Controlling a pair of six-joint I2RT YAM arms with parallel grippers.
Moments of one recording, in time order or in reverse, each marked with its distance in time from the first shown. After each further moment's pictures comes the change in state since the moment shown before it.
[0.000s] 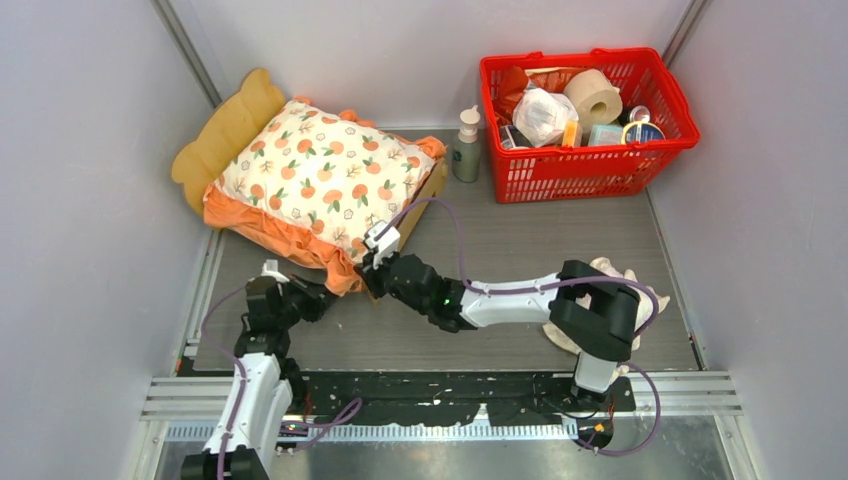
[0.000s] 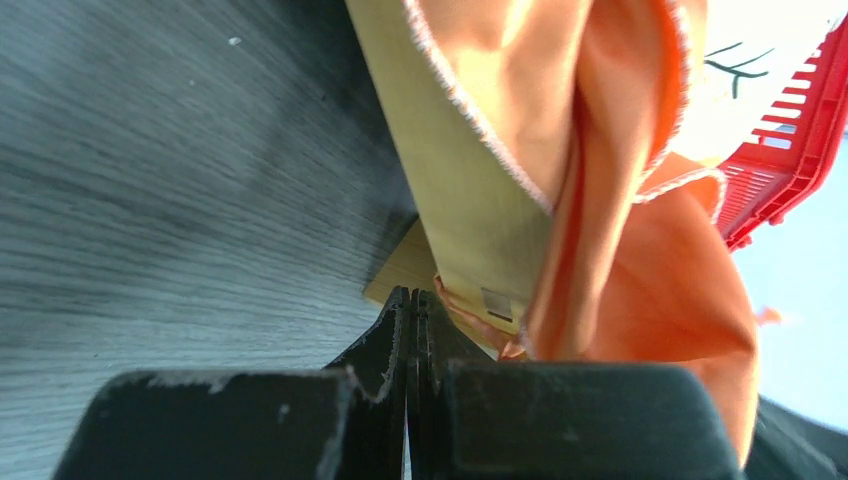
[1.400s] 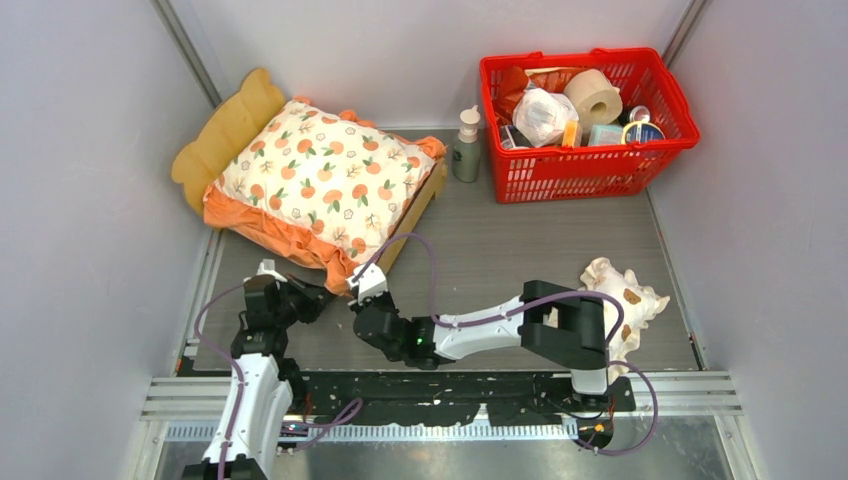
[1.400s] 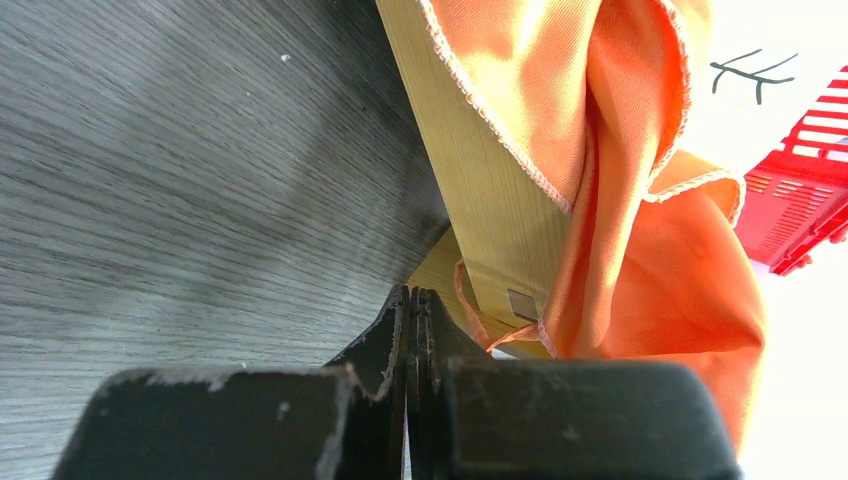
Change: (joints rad) left arm 0.000 -0.034 0.053 -0.160 -0.076 0.084; right arm 0.245 0.121 0.080 -0.156 0.554 0.112
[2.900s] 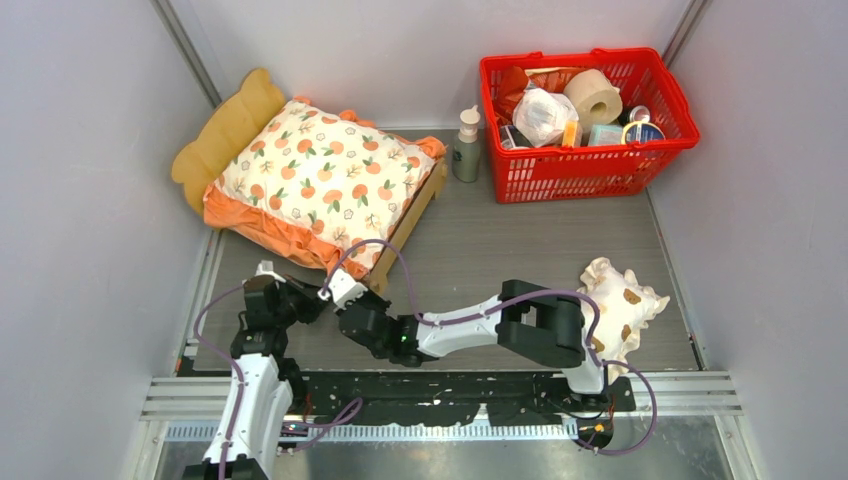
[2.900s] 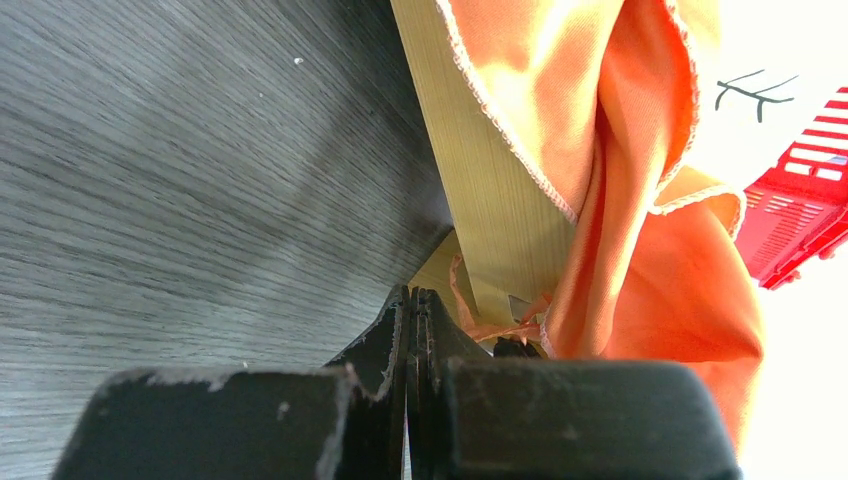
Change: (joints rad) left arm 0.005 -0.002 0.000 -0.007 -0.011 -0.022; right arm -0.015 0.117 0.127 -0.061 0.016 -0.318
